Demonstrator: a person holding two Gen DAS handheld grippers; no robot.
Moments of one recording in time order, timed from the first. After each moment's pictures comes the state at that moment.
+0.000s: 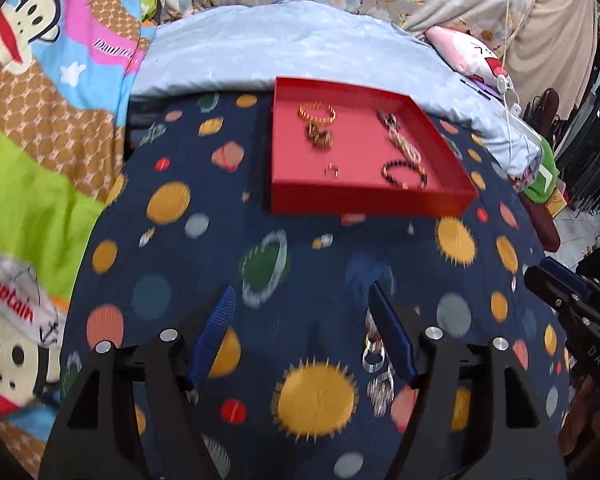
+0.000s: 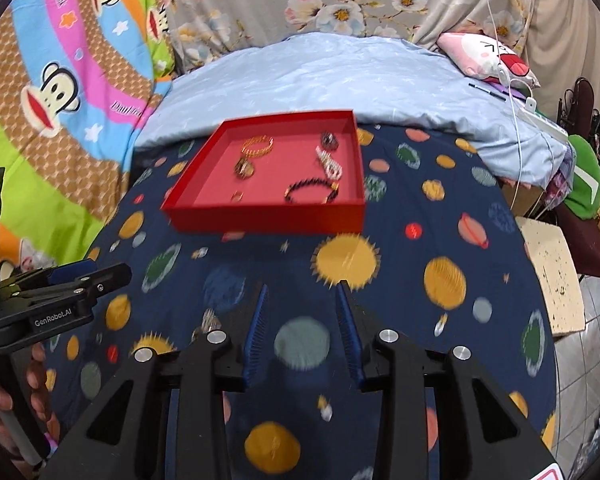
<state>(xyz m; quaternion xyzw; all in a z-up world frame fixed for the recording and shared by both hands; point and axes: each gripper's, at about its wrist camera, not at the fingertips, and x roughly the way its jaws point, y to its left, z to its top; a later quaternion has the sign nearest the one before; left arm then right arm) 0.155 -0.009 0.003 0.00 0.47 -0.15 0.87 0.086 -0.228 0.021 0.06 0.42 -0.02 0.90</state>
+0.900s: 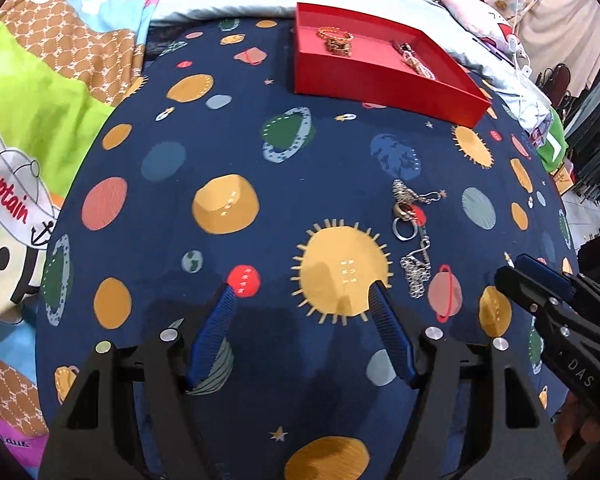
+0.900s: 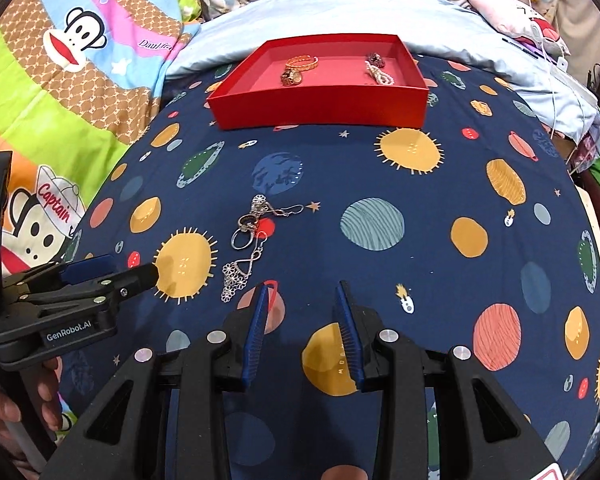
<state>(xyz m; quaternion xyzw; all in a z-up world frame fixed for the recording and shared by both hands) 0.096 0.013 -0.047 0.00 0.53 -0.14 0.83 0.044 -0.183 -0.035 0.07 0.49 0.02 0.87</state>
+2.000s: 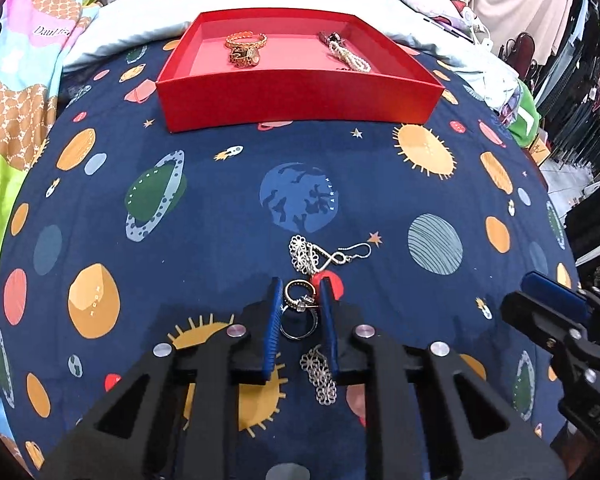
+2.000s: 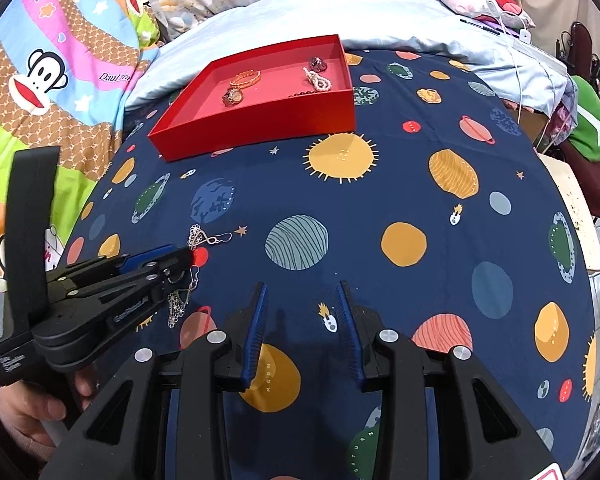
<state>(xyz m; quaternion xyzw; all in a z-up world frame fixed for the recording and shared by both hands) 0.135 -0.069 -0.063 0.04 0.51 -0.21 0.83 0.051 -0.234 -0.035 0.11 0.48 -0.02 0.87</state>
